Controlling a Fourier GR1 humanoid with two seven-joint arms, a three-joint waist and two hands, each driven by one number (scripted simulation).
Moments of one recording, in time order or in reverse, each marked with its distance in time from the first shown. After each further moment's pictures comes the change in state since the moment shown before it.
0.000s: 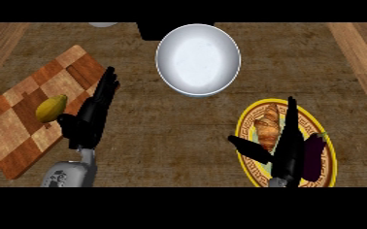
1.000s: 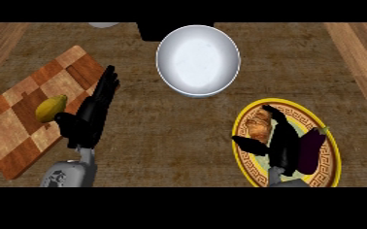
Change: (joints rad) left arm -0.003 -0.018 0.019 -0.020 -0.010 -0.030 0.024; right arm -0.080 -0.030 -0.073 0.262 0.031 0.060 -0.063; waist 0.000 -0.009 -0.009
